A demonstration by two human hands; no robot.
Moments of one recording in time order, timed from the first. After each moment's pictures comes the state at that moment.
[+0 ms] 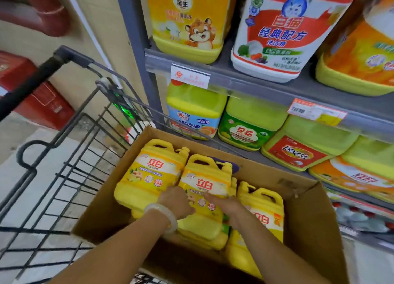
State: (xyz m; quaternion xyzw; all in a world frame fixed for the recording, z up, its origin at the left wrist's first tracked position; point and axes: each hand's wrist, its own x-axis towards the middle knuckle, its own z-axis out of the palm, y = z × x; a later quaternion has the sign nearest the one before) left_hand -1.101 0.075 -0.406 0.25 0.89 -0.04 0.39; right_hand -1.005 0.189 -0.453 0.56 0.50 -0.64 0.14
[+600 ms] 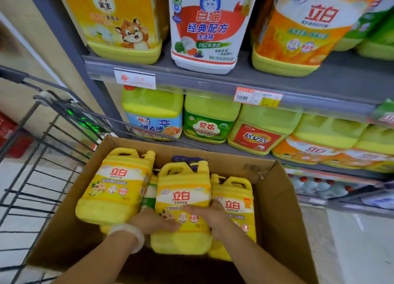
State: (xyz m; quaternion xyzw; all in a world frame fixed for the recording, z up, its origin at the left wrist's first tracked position) left_hand -1.085 0.059 -0.459 0.04 0.78 0.23 0.58; right_hand -0.956 0.182 -0.452 0.55 0.42 -0.72 0.03
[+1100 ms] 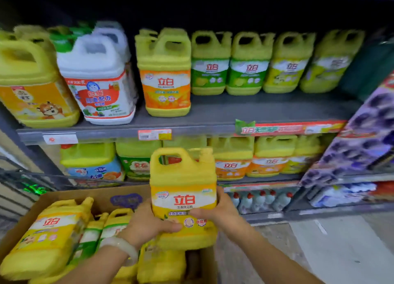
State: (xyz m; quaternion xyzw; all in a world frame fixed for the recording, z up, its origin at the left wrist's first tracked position) left_hand -0.916 0.168 -0.318 0.25 0.77 0.41 0.42; right_hand -0.753 0.286 -0.320 0.42 0.57 -0.68 -0.18
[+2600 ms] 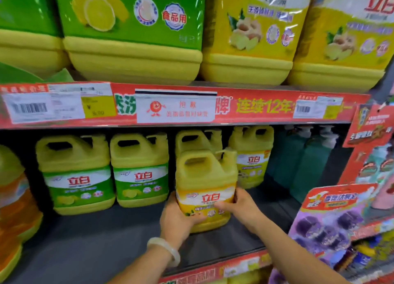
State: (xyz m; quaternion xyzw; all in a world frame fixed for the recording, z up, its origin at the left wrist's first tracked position) left_hand -0.758 0.685 -0.222 0.41 0.71 0.53 0.21; right_hand -0.599 0.784 -0.206 0.40 0.65 -0.55 -0.34
